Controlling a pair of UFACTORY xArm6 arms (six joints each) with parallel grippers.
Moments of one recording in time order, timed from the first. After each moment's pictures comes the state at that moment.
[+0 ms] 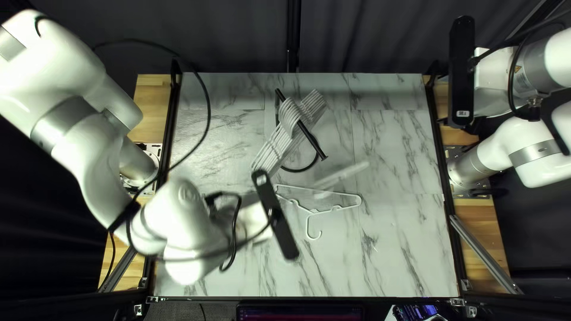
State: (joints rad) left arm -0.74 -0.01 -1.06 0.76 1.13 -1.36; right arm 0.27 -0.90 -0.89 -0.34 1.60 0.23
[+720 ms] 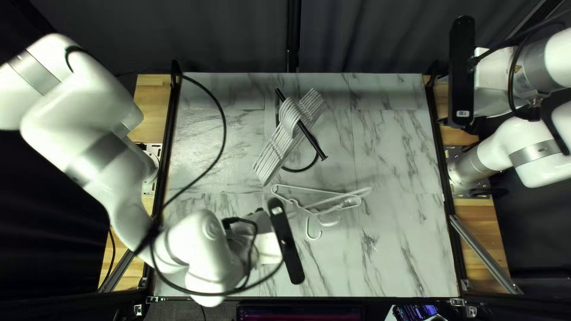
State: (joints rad) left arm -0.70 0.22 -1.18 0.74 1.17 -1.19; right arm 0.27 -0.90 -0.89 -0.34 1.60 0.23
